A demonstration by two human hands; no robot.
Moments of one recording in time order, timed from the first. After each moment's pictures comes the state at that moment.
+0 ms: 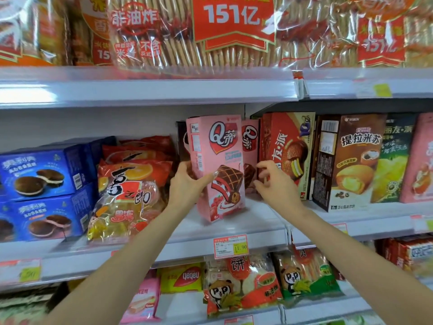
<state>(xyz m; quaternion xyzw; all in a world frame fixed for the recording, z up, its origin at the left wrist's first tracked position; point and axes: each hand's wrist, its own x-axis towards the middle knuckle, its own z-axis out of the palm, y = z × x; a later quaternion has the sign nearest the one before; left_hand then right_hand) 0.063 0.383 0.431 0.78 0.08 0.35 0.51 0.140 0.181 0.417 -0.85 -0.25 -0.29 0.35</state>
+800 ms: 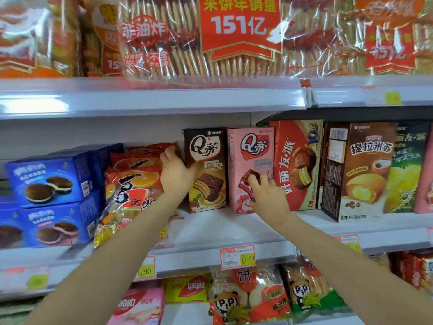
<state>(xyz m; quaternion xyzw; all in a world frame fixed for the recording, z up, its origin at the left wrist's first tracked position) 0.095 0.419 0.463 0.81 0.17 0.46 0.31 0.160 0.216 0.403 -0.90 -0.25 -0.35 0.06</state>
